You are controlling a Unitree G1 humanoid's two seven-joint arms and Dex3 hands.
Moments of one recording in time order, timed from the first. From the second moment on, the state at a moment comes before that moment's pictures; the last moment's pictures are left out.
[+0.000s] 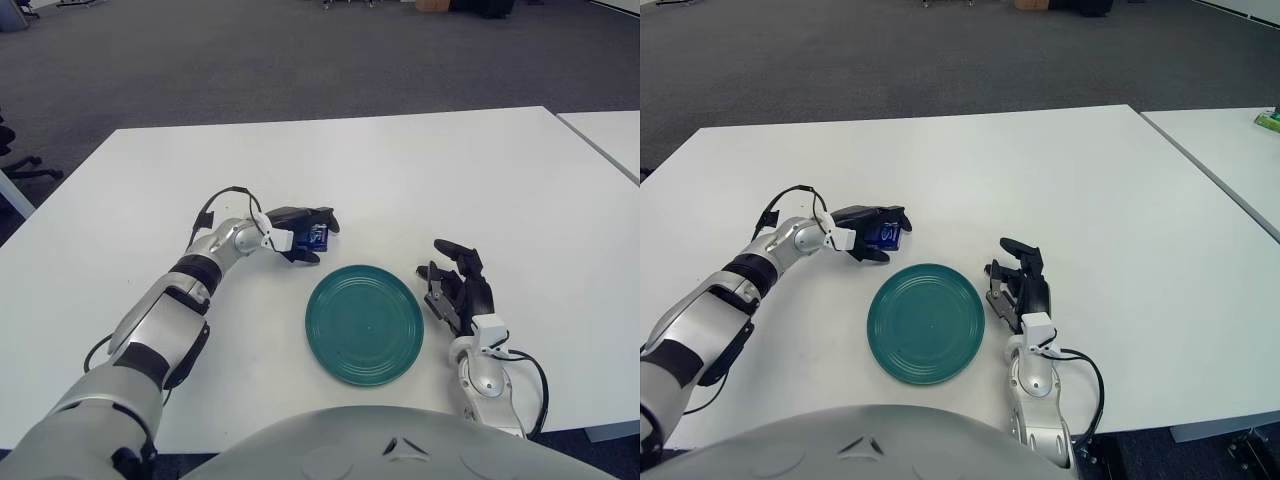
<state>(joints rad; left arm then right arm) -0.68 0.34 -0.51 1.08 0.56 -0.73 -0.26 0.46 0.11 0.08 -0.27 -0.13 0.03 -0.19</state>
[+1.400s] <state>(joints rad) -0.64 0.32 -0.46 1.14 0.53 -0.67 0.04 0.45 0.09 0.02 -0.25 -0.11 0.01 -0.16</state>
